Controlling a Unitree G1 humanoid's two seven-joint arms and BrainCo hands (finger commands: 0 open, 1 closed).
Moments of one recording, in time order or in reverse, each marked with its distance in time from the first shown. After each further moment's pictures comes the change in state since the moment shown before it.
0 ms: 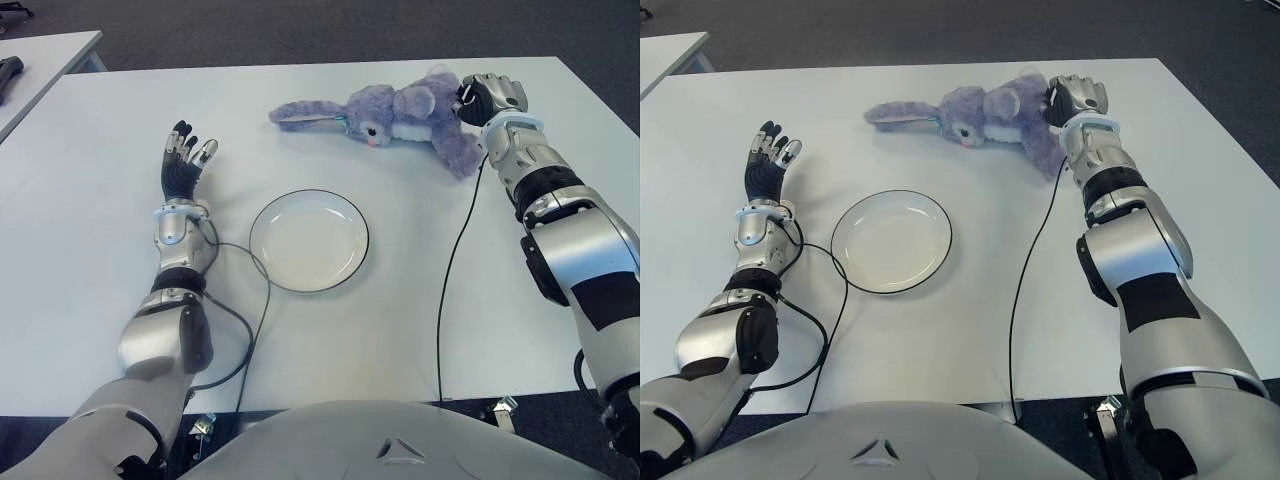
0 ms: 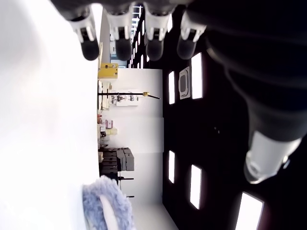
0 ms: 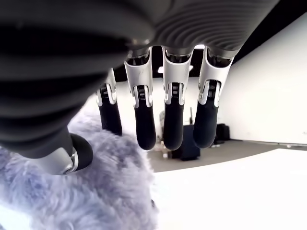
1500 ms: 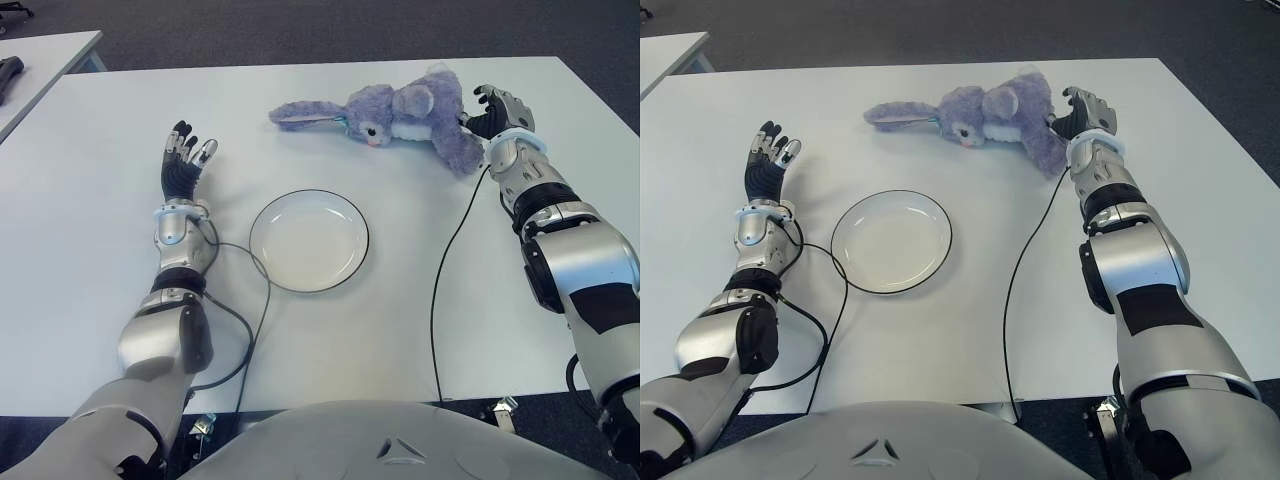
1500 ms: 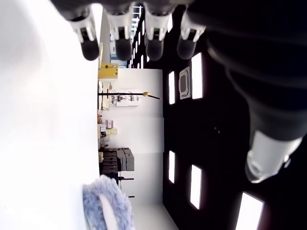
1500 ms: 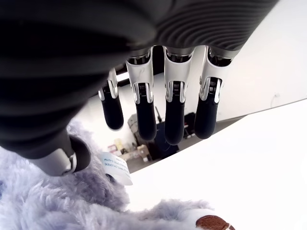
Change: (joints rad) left arm 0.000 0.000 0.000 0.000 0.000 0.000 0.000; right arm 0.060 0.006 -0.148 0.001 0.085 0.004 -0.005
